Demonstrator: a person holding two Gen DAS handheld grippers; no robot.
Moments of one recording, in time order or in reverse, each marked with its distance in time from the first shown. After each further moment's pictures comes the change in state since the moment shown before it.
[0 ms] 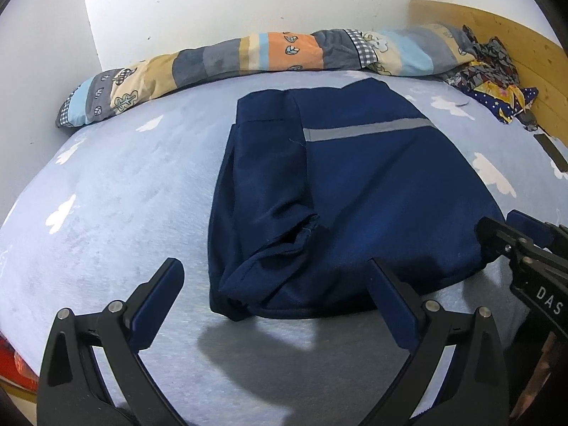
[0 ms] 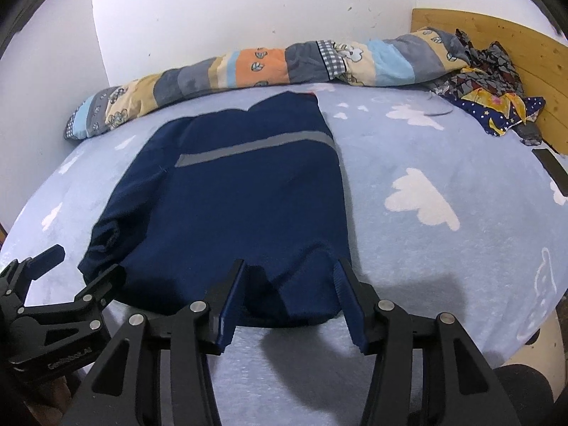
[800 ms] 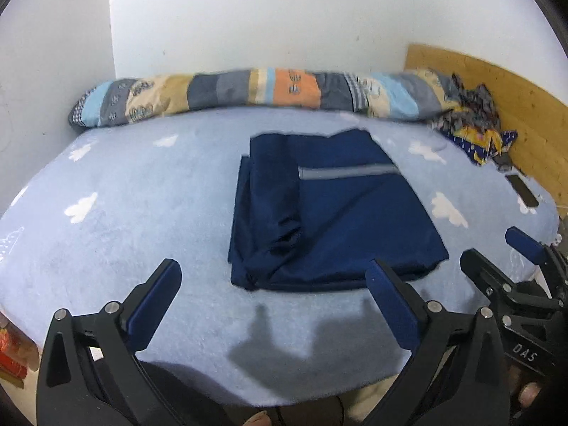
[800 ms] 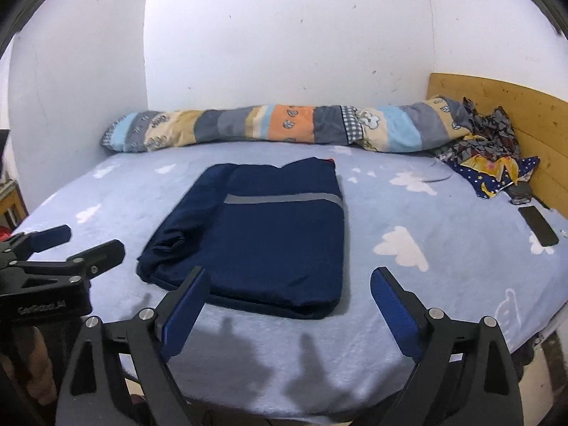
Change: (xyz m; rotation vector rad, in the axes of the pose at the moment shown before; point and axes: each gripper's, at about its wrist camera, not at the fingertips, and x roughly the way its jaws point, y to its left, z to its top) left arm -0.084 0.014 -0.005 -0.088 -0.074 -0.053; right arm -0.089 0.012 -0.015 -0.133 -0.199 0.033
